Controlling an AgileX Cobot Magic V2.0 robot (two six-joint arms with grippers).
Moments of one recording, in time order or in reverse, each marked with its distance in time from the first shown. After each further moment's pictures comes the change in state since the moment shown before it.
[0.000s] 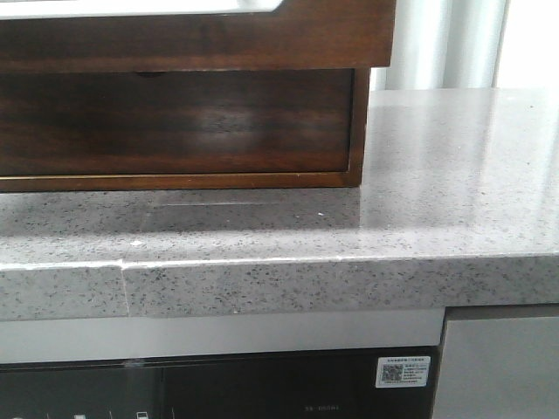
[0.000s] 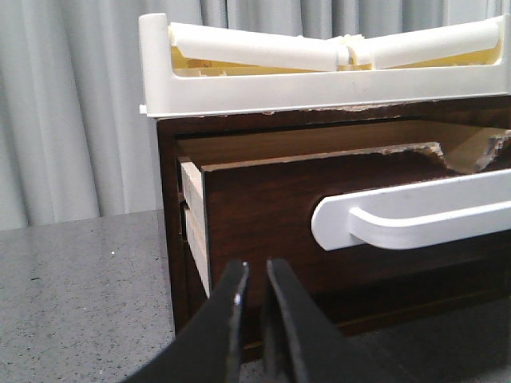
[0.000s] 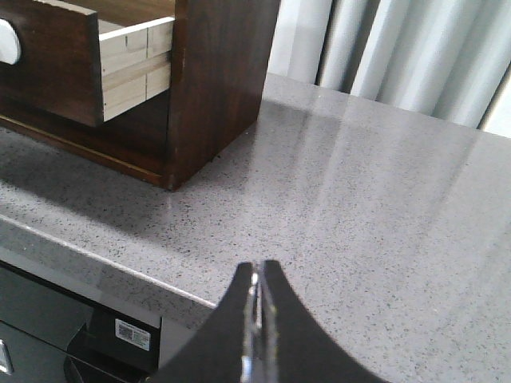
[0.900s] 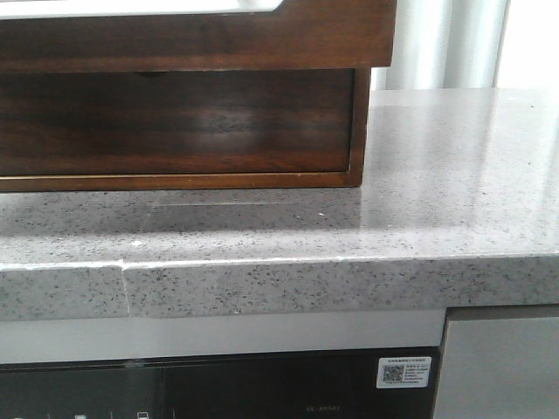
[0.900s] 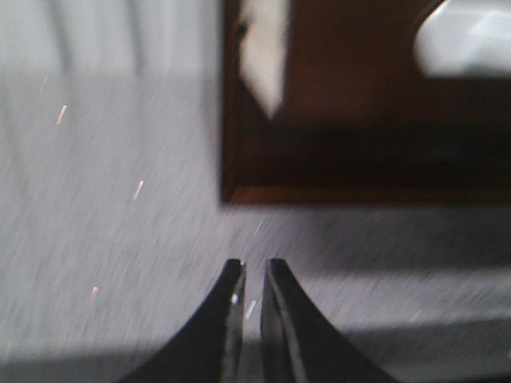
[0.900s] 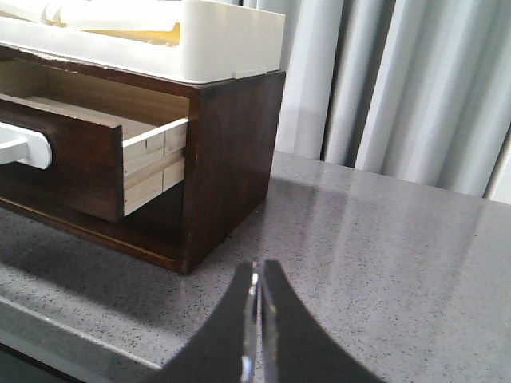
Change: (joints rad) left arm 0.148 0.000 0.132 -0.159 0.162 0.000; right arm 0.000 0.000 0.000 0.049 -0.169 0.002
